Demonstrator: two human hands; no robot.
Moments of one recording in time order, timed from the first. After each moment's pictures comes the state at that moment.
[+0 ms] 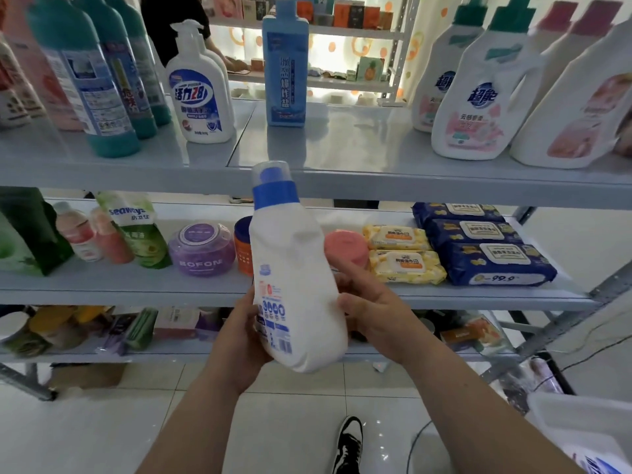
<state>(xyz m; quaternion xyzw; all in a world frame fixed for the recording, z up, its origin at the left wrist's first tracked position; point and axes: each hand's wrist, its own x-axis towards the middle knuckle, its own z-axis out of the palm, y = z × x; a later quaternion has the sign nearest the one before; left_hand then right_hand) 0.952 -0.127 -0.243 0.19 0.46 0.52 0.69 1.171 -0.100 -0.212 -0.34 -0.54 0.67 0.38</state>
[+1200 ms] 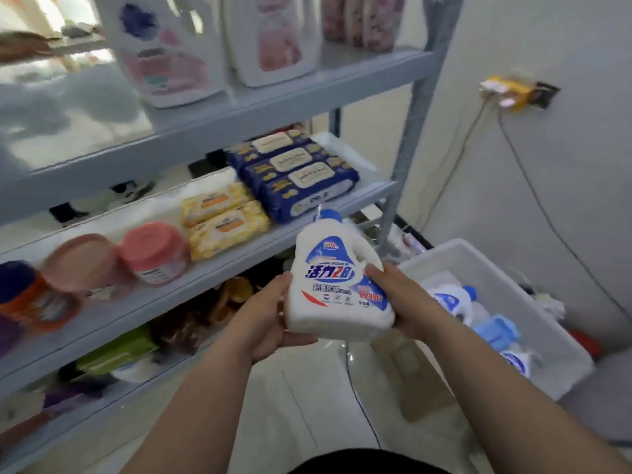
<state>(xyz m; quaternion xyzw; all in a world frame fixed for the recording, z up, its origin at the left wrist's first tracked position) 1.267 -0.138 -0.245 0.37 0.51 0.16 0.76 1.486 -0.225 -0.281 -0.64 -0.22 0.56 0.49</state>
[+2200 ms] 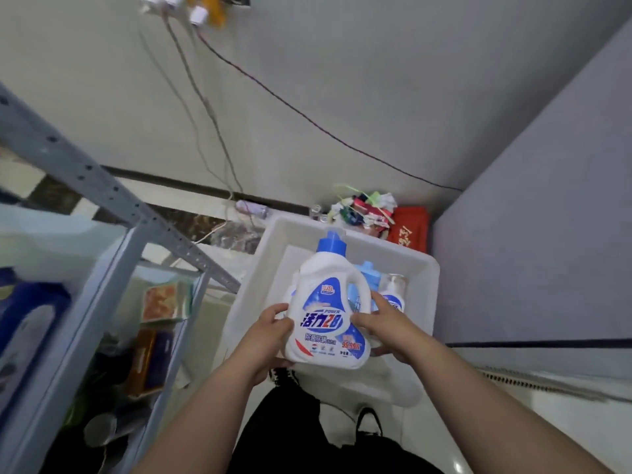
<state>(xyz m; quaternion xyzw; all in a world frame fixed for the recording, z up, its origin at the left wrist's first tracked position) 1.671 -0.135 -0.422 0.60 0.42 -0.26 0.63 1.750 -0.358 -0.430 -0.72 0.19 0.45 0.50</state>
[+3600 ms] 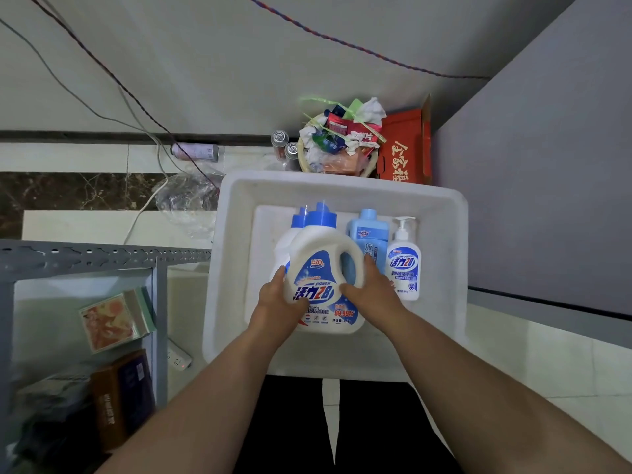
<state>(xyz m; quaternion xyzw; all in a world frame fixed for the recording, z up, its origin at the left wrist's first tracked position) 1.755 -0.109 -0.606 0.77 0.25 -0.34 0.48 1.782 -0.310 -0.603 -0.80 0.23 0.37 0.42</state>
